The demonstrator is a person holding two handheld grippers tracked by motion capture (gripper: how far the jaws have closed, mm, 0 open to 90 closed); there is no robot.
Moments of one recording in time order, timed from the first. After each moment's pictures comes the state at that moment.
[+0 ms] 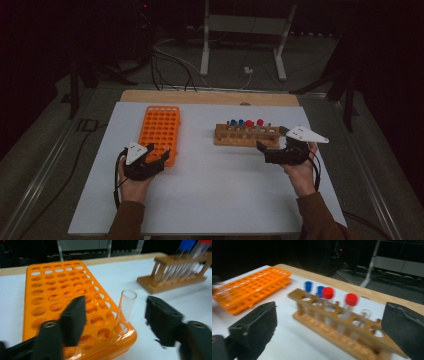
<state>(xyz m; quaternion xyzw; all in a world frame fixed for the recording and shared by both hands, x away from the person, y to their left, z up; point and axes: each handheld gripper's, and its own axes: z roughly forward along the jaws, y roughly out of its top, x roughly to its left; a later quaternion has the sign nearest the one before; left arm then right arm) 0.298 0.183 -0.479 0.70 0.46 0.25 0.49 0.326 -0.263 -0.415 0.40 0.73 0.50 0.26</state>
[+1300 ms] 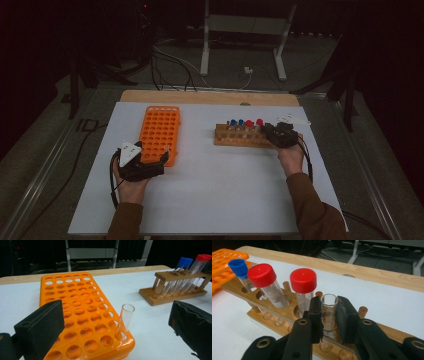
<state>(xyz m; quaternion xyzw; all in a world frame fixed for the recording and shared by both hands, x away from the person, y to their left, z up) 0.288 0.187 -0.465 0.67 0.47 0.27 0.49 0.401 -0.267 -0.464 0.48 0.73 0.43 0.24</state>
